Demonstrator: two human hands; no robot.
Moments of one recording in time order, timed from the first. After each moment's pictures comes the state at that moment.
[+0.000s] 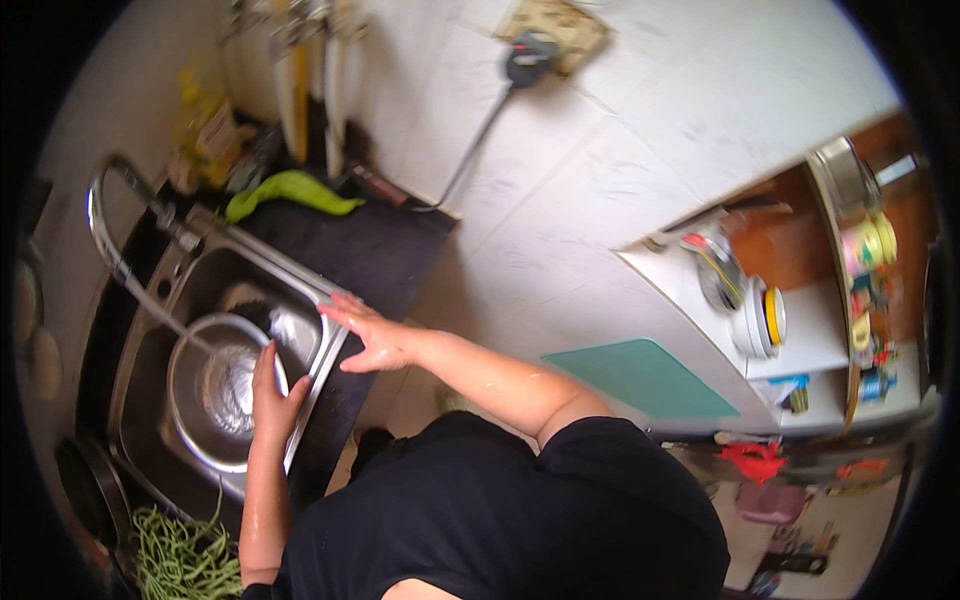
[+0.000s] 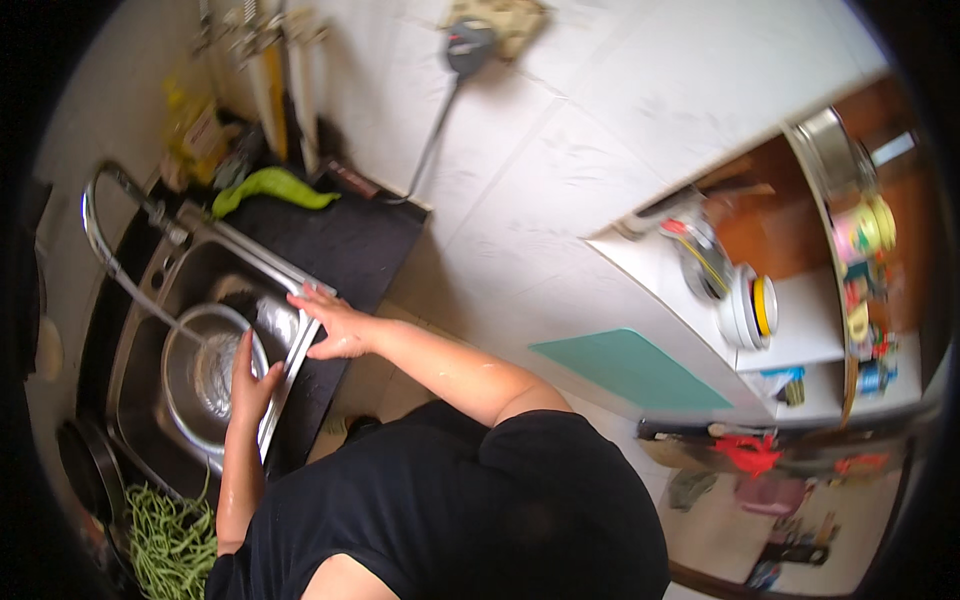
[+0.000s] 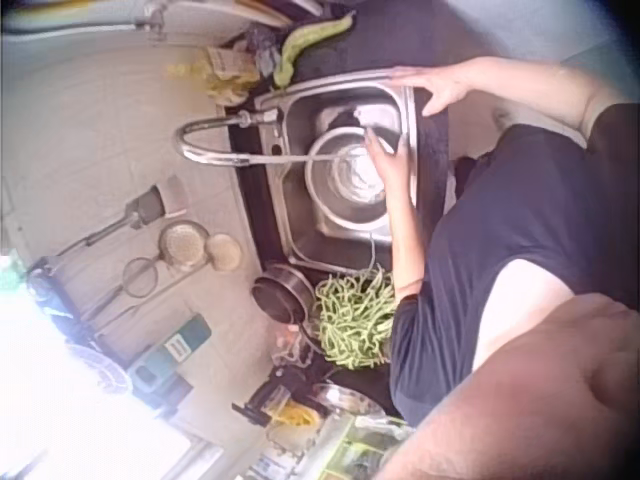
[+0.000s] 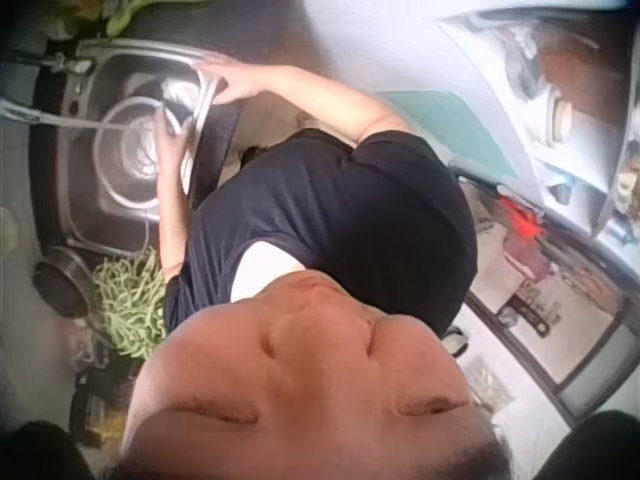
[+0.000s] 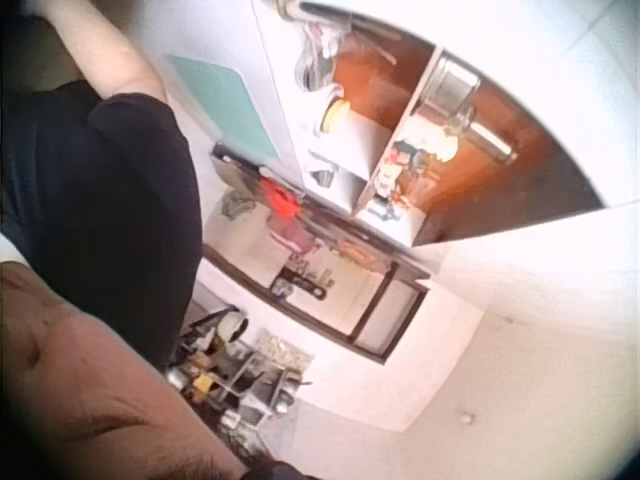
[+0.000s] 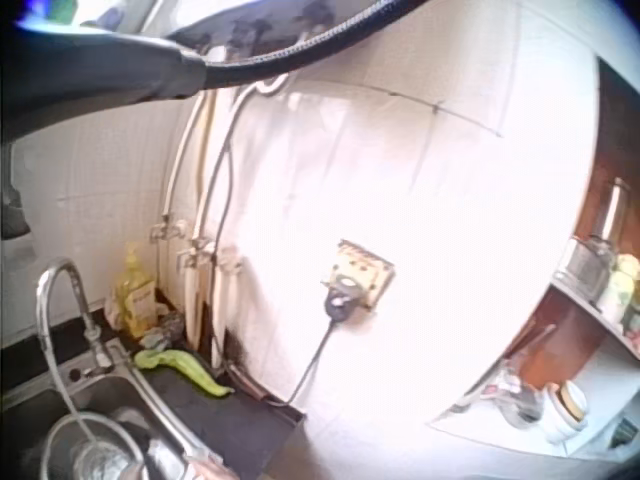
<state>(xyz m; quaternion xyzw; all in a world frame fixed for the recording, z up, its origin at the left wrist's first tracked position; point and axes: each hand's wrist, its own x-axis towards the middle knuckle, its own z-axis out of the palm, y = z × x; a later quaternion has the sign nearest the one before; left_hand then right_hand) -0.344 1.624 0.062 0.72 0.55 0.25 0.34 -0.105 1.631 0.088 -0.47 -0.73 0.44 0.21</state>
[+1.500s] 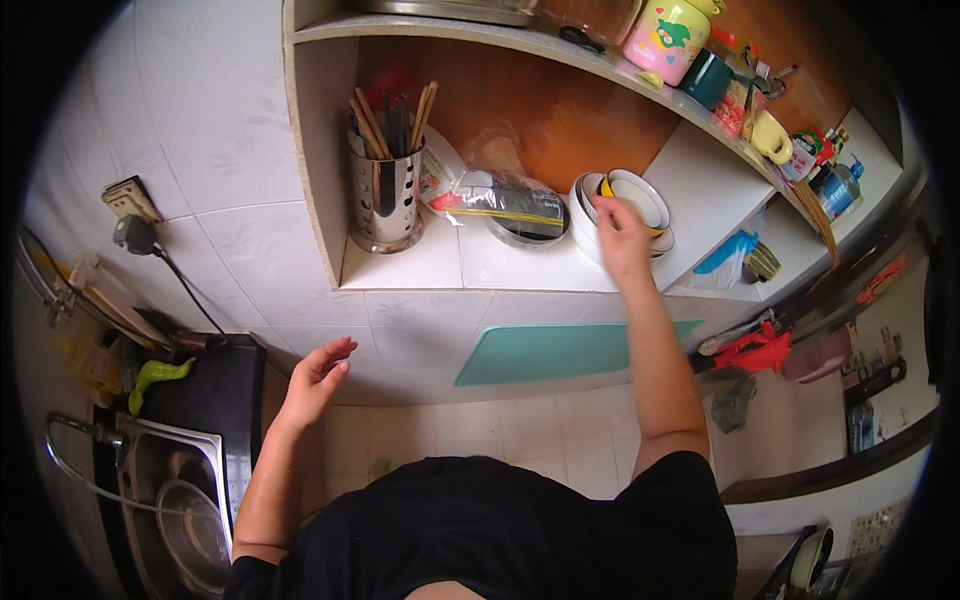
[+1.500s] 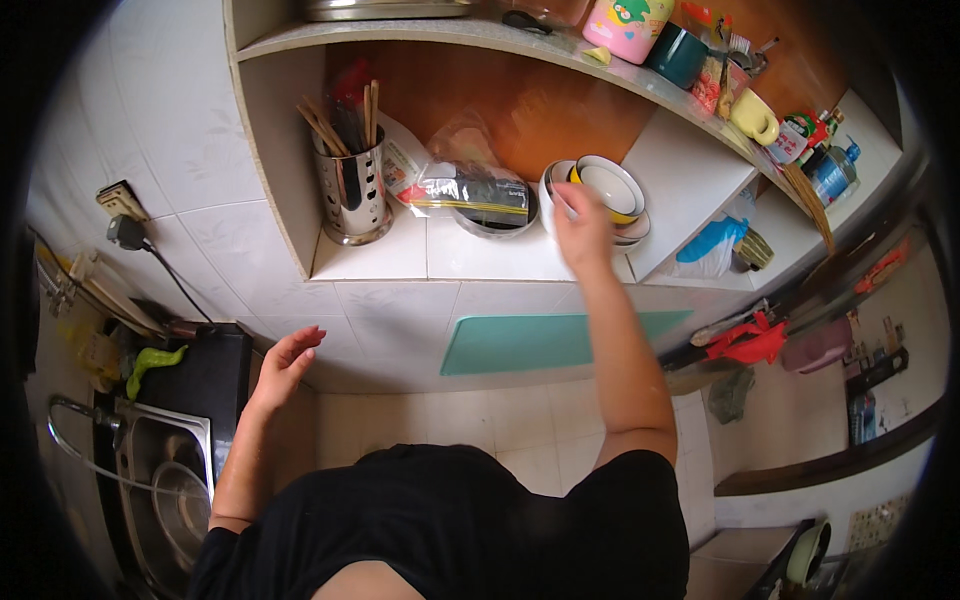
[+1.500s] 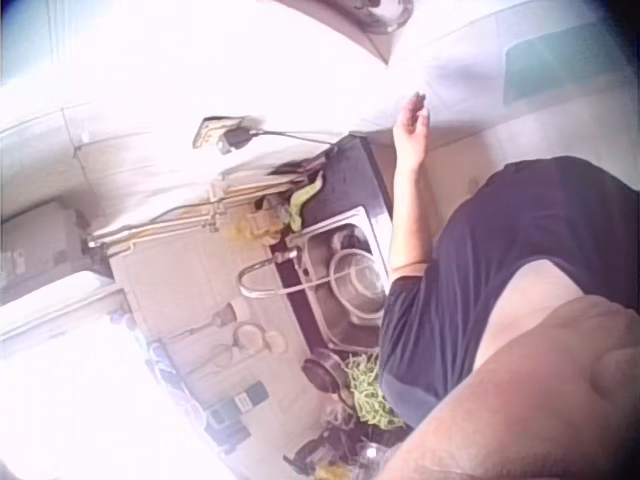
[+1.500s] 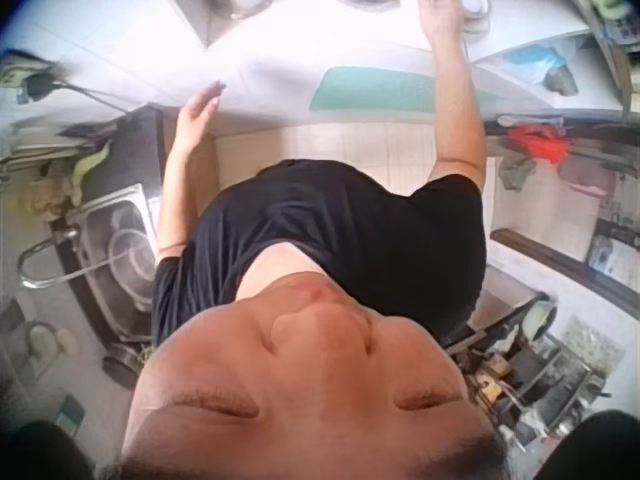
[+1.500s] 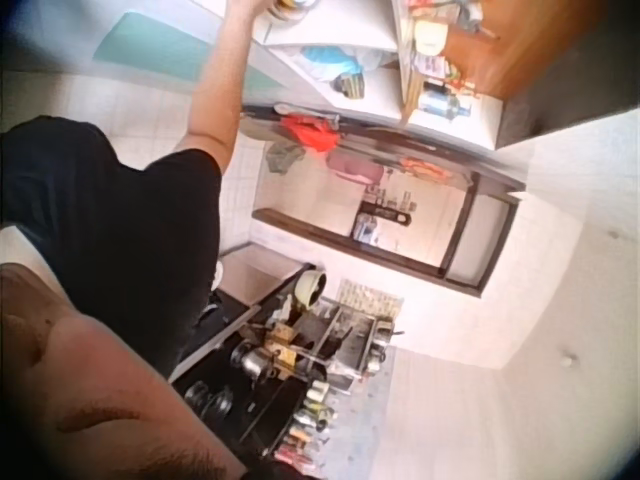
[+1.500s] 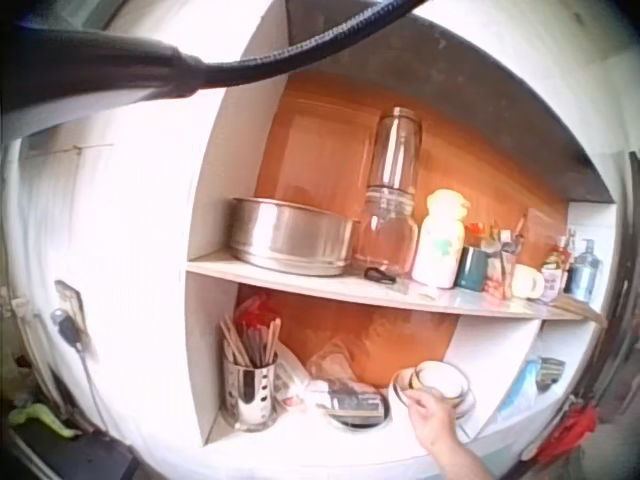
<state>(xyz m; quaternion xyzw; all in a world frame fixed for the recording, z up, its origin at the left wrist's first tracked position) 0.039 1.539 0.163 0.72 0.11 0.14 0.67 0.373 1.263 0.301 -0.78 -0.37 -0.26 0.43</state>
